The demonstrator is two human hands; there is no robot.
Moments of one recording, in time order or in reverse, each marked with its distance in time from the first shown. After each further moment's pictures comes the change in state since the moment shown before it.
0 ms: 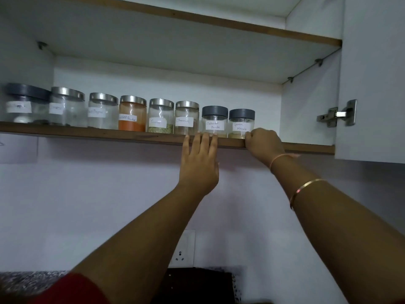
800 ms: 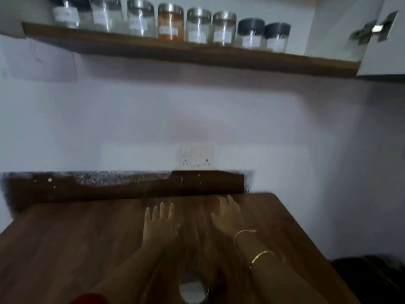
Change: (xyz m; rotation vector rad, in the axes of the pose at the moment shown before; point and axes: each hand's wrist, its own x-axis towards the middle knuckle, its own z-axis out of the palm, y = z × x) left_hand -0.401 -0.120 0.009 -0.107 -0.966 -0.131; right_hand -0.389 -0.056 0.193 0.079 -0.727 0.217
